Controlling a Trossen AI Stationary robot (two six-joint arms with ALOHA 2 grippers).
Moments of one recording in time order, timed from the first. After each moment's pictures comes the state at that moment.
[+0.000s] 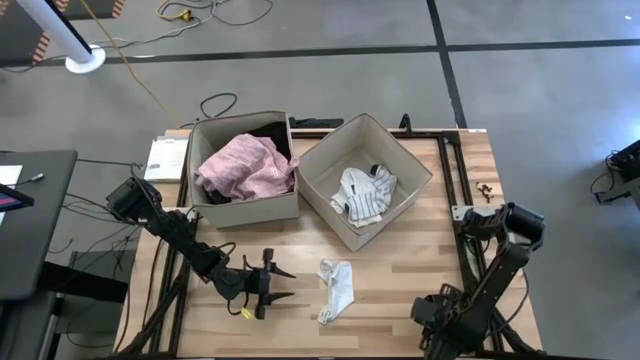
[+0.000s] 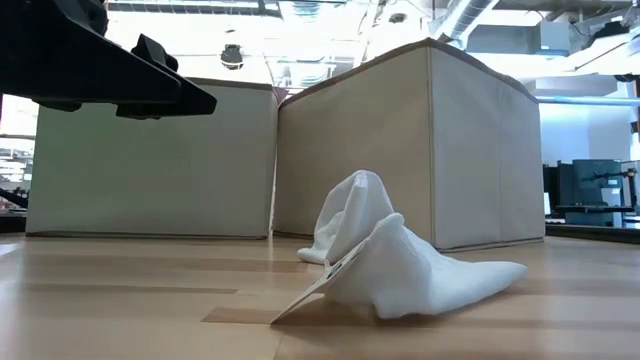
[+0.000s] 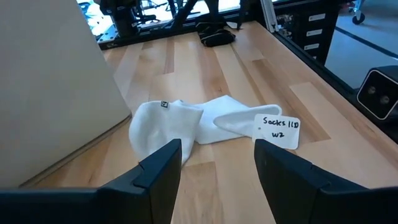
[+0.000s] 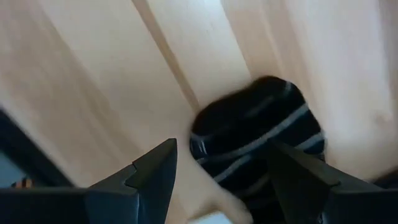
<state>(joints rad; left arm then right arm) -0.68 1.64 0.55 0.78 -0.63 -0.05 1.04 1.84 1.25 -1.07 0.03 1.52</state>
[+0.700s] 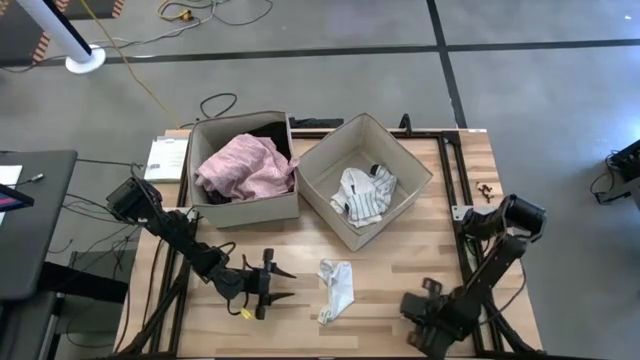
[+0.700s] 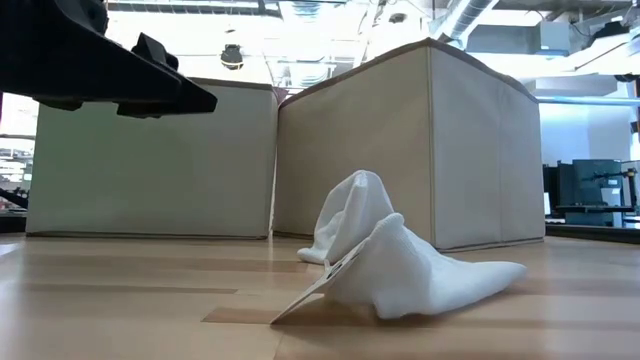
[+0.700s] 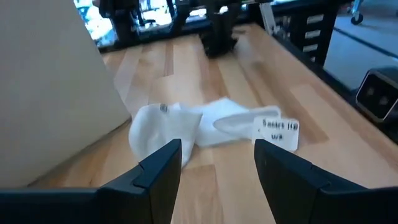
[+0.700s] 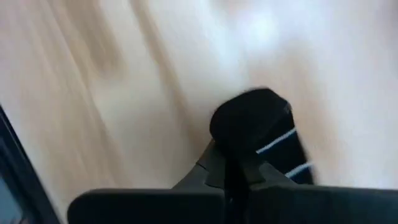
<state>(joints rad) -0.68 1.64 0.55 0.78 -0.62 -0.04 0.99 1.78 1.08 -0.77 0.22 1.39</state>
